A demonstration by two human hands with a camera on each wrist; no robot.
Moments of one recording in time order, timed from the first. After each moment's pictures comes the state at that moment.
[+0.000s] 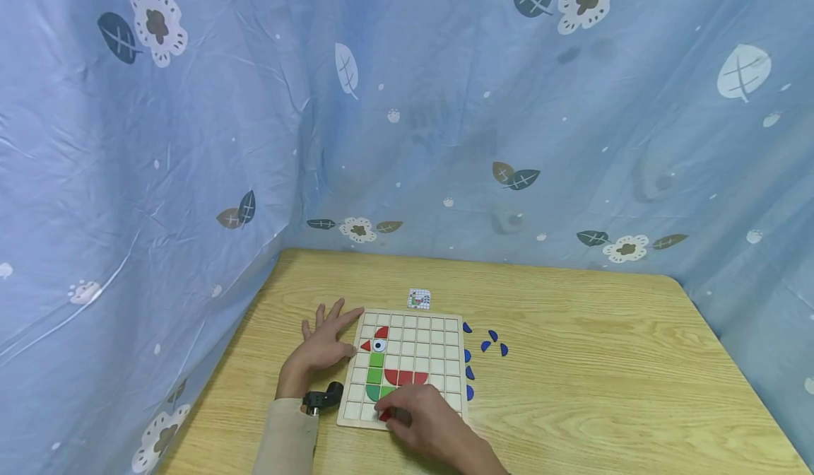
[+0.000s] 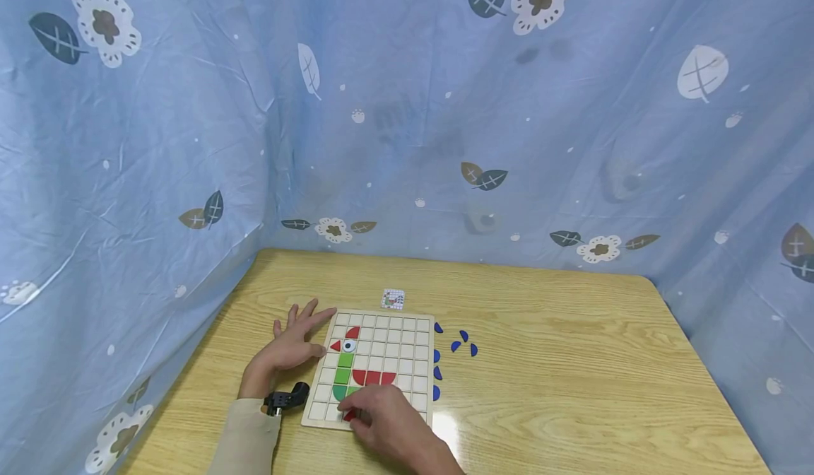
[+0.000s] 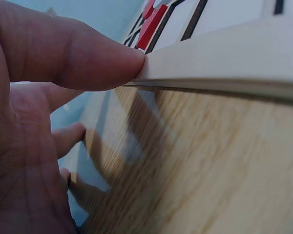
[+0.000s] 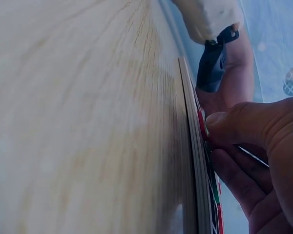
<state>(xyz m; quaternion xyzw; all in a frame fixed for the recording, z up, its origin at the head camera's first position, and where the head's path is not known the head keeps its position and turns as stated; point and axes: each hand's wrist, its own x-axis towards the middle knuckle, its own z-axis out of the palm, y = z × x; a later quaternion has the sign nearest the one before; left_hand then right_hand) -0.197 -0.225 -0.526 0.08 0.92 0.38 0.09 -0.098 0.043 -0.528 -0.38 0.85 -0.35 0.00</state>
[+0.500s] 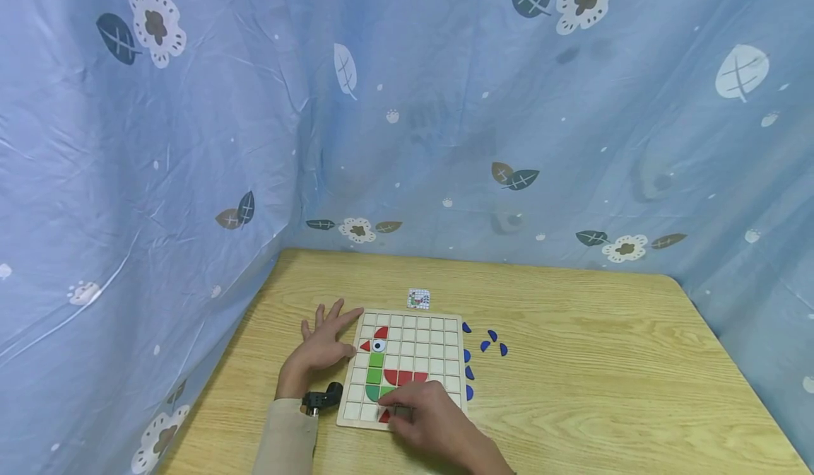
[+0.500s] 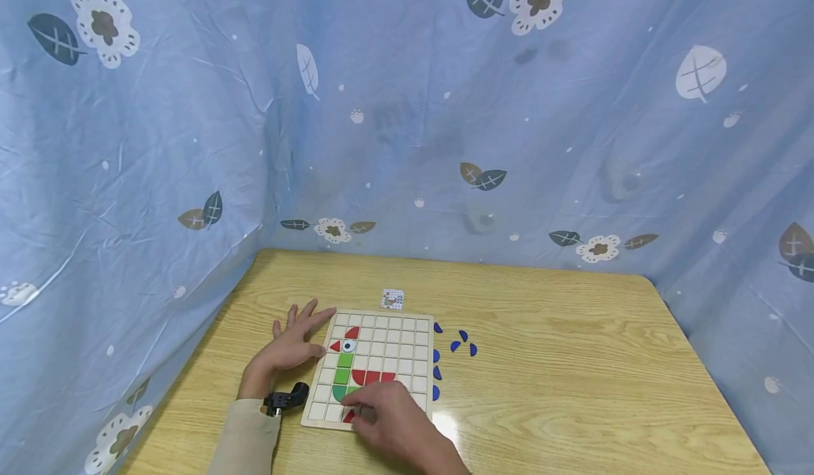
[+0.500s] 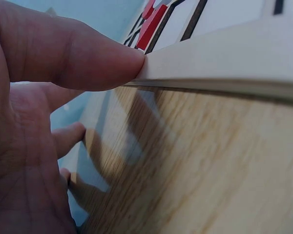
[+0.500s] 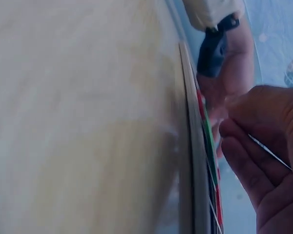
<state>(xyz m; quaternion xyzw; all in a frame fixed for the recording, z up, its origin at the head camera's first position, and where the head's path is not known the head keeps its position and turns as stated) -0.197 -0.225 -0.527 0.08 0.92 0.38 0.09 -0.098 0.053 -0.525 -0.37 0.84 -0.39 0.00</state>
